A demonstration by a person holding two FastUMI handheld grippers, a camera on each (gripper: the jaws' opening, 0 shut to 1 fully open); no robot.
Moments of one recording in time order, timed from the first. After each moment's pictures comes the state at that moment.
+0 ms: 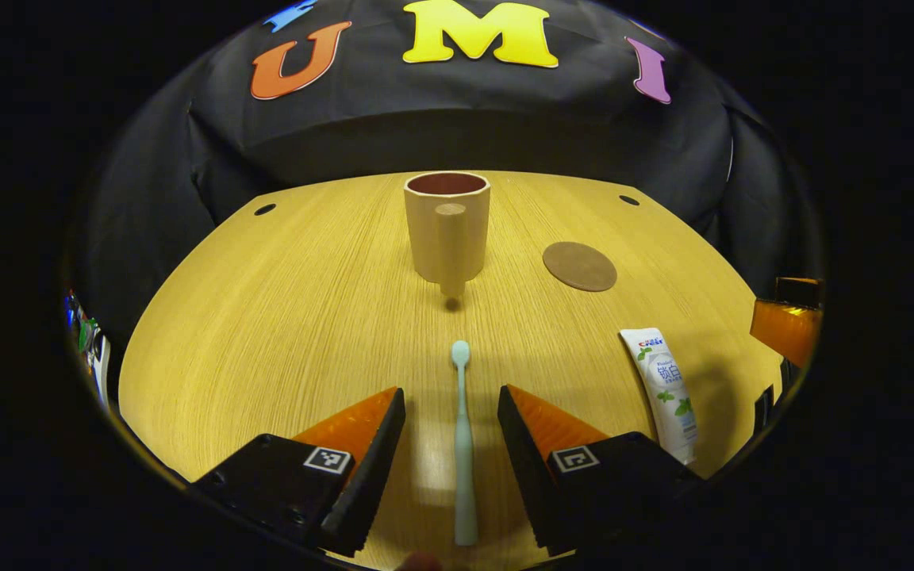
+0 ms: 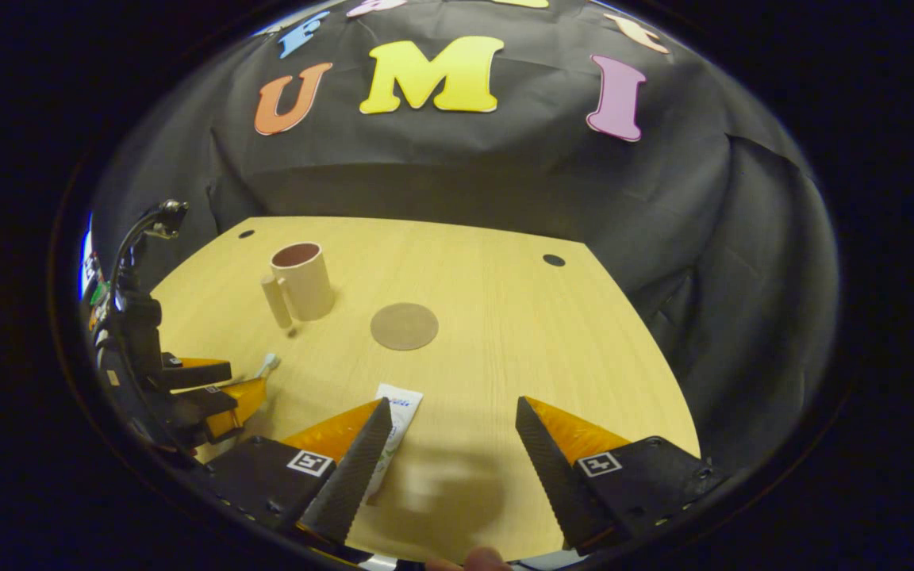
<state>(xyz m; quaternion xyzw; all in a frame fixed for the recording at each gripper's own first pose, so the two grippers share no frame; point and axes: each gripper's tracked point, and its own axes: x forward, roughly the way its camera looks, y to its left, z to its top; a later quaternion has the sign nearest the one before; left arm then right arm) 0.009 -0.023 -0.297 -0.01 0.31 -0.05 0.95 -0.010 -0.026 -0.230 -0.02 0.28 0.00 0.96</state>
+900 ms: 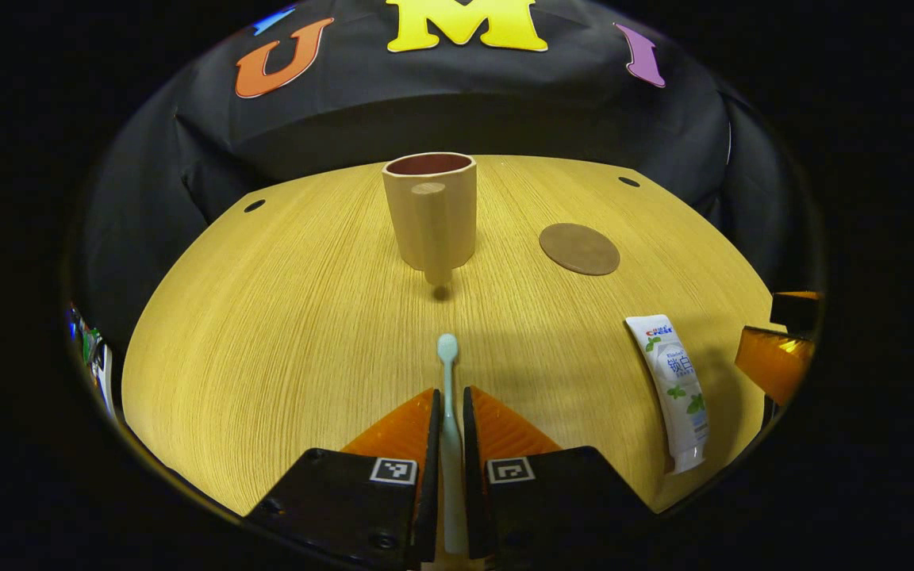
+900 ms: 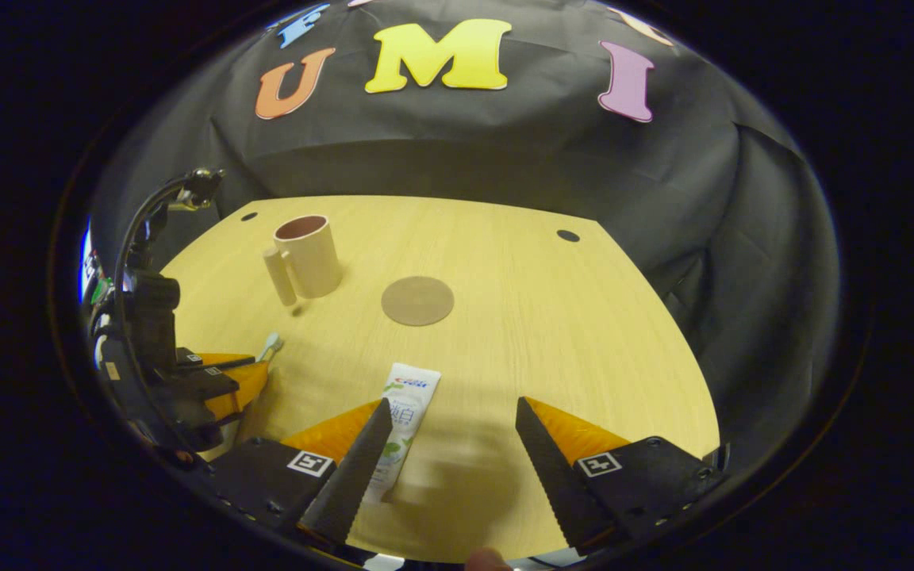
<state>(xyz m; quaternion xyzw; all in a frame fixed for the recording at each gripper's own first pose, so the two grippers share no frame) 0.012 -0.032 -0.310 0.01 0.33 -0.05 0.94 -0.013 -0.004 -0.264 -0.01 0.32 0.00 0.95</state>
